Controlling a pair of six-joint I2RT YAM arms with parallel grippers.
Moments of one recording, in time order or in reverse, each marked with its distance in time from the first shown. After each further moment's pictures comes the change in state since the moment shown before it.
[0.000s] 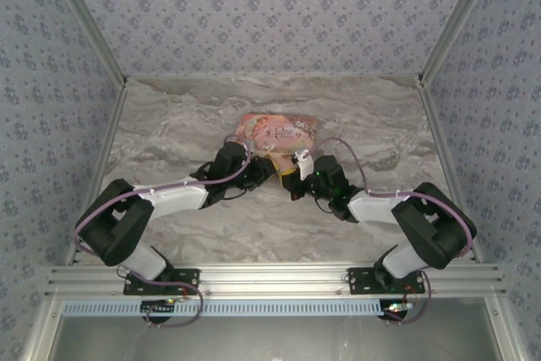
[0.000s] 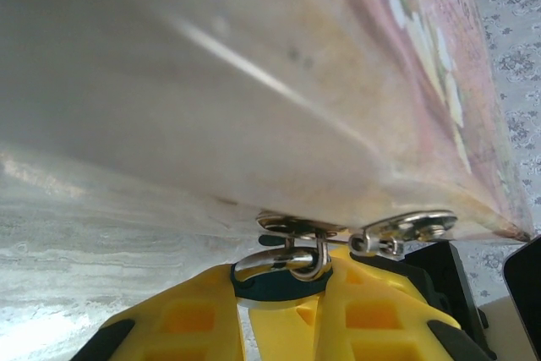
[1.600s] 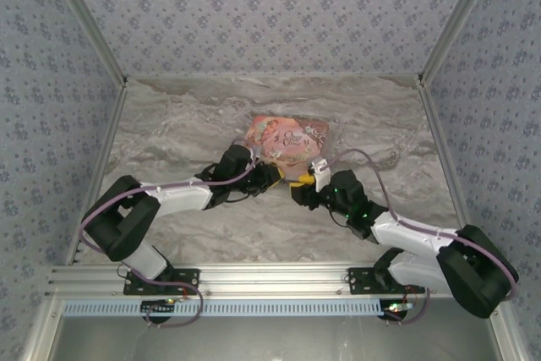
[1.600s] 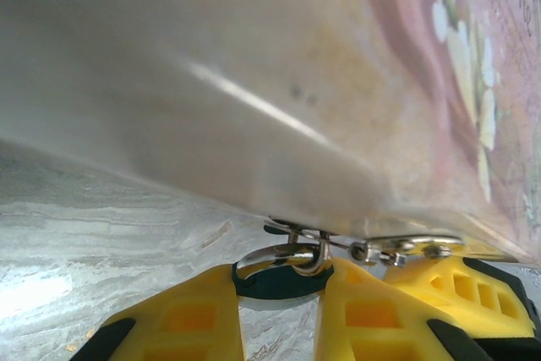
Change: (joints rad) left arm -0.023 0.042 0.003 -0.001 0.069 -0.009; right arm 0.027 -0.389 -0.170 -0.174 0.129 -0.027
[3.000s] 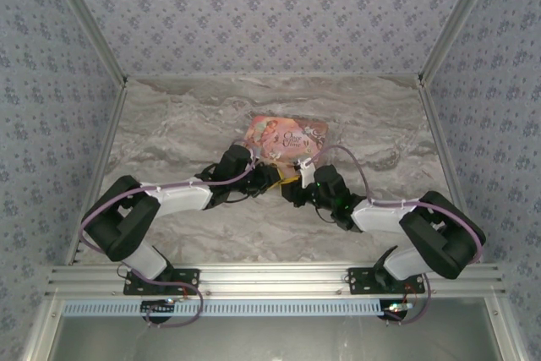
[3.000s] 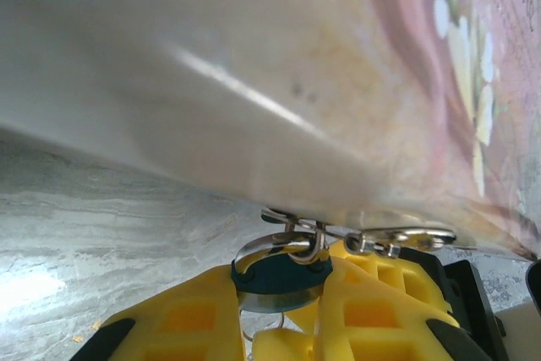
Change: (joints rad) left arm 0.000 0.000 0.000 -0.015 0.008 -0.005; right arm 0.032 0.314 0.089 0.160 -0.039 0.133
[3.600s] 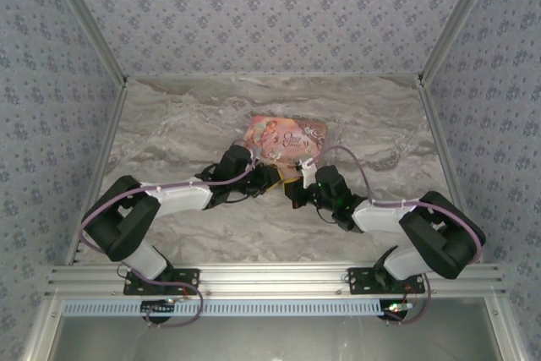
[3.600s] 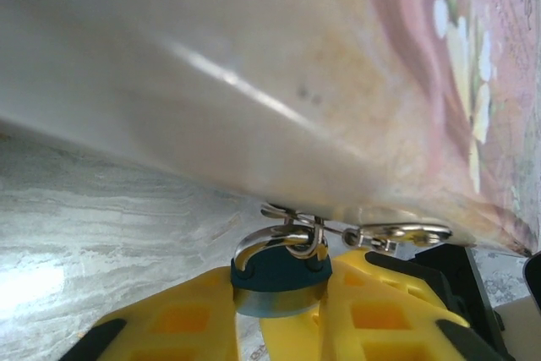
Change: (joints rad) left arm 0.000 0.000 0.002 -0.010 0.003 0.003; right arm -0.006 0.000 -0.011 0.012 -0.006 0.023
